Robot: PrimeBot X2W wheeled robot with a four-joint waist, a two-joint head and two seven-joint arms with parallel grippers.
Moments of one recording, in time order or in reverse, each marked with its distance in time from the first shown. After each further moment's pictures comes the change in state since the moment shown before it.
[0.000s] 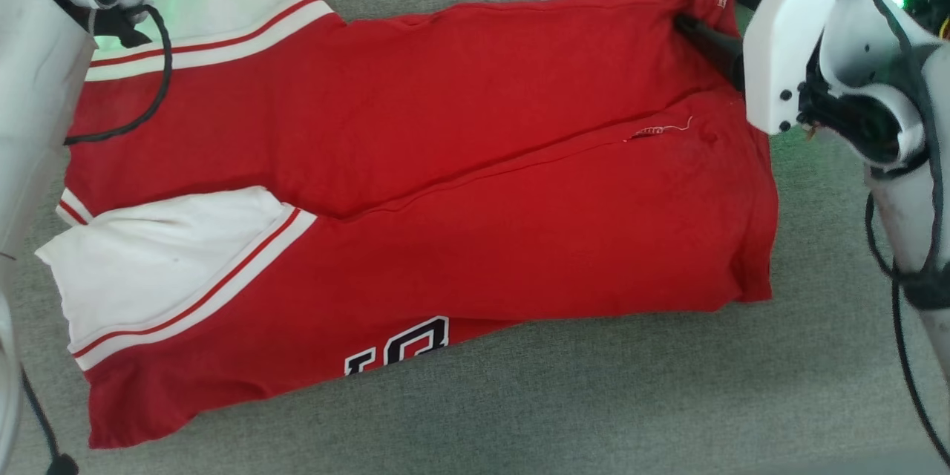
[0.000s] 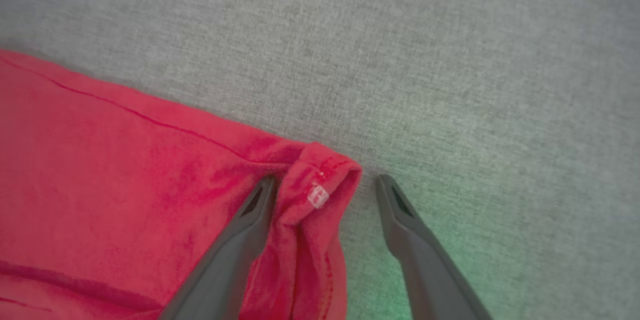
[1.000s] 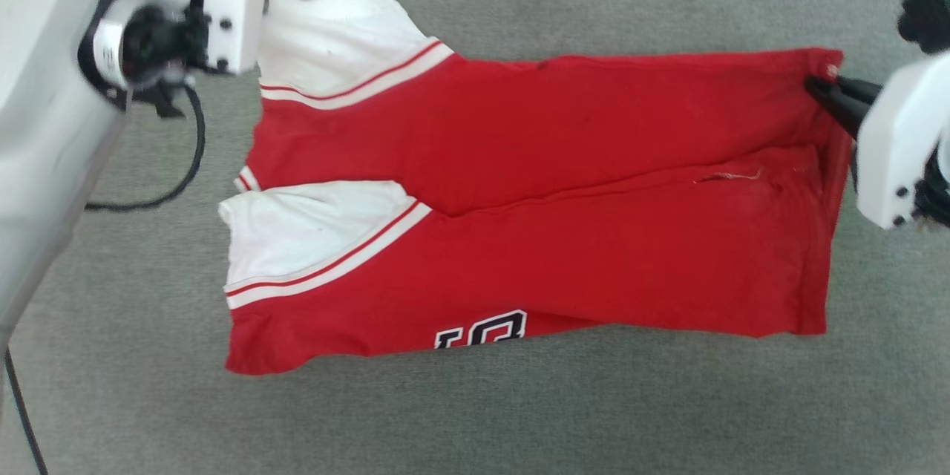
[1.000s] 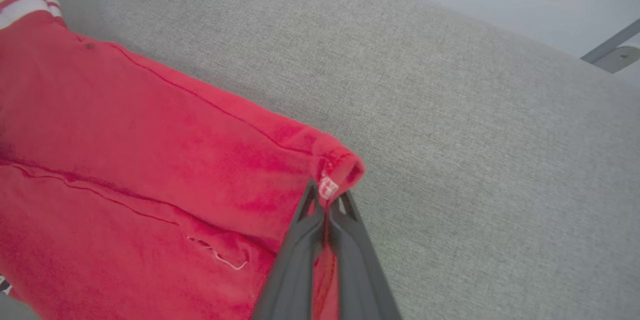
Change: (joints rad) left arm 0.113 0.065 -0.021 -0.241 -0.058 -0.046 0.067; right arm 0.259 -0.165 -0.148 -0.281 0.018 0.001 0.039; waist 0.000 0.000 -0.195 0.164
